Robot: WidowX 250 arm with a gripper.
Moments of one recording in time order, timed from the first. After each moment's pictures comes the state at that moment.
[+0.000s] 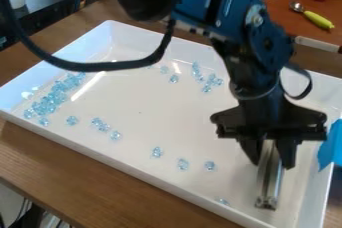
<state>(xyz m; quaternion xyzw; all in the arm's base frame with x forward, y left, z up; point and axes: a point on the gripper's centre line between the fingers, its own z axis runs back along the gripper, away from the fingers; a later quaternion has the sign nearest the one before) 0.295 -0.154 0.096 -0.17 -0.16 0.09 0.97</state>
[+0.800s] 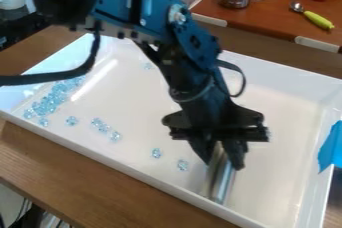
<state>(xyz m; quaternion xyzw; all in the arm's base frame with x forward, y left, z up) 0.272 -0.102 0.091 -0.17 -0.15 0.08 0.97</state>
